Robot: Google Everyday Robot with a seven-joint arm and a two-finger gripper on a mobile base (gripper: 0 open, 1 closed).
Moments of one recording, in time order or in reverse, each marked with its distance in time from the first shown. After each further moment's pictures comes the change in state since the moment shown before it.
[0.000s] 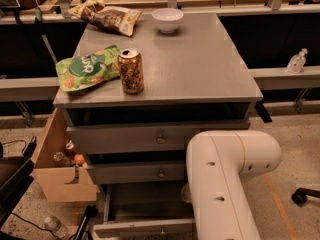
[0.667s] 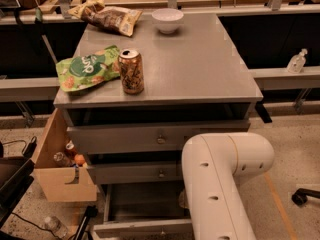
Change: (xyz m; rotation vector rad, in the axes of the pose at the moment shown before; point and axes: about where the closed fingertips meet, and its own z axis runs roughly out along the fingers) arm -0.011 0.024 0.017 -0.052 -0.052 0.037
